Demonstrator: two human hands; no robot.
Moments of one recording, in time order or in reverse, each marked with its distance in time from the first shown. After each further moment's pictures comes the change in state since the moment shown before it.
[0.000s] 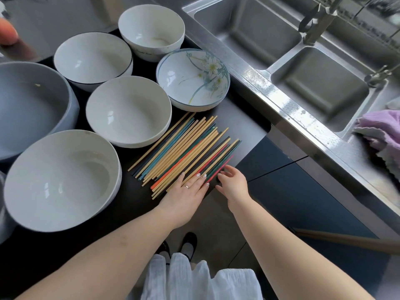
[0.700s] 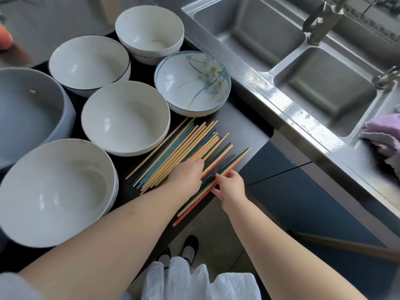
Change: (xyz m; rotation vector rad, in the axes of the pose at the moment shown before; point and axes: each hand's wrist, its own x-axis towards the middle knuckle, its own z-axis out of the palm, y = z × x) left_hand 0.054 -0.031 -0.055 -0.554 0.074 -0.356; right_hand 0.019 -0.010 0.014 0.228 0.010 0.128
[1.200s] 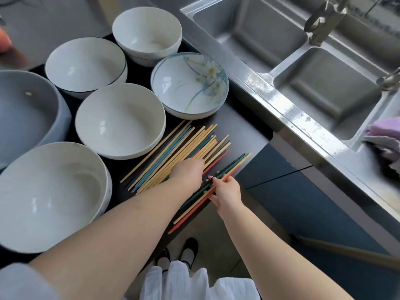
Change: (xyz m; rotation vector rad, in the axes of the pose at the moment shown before) left_hand 0.019 0.017 -0.006 0.072 -0.071 -0.077; right_hand 0.005 0.001 -0.004 0.039 -0.025 0.055
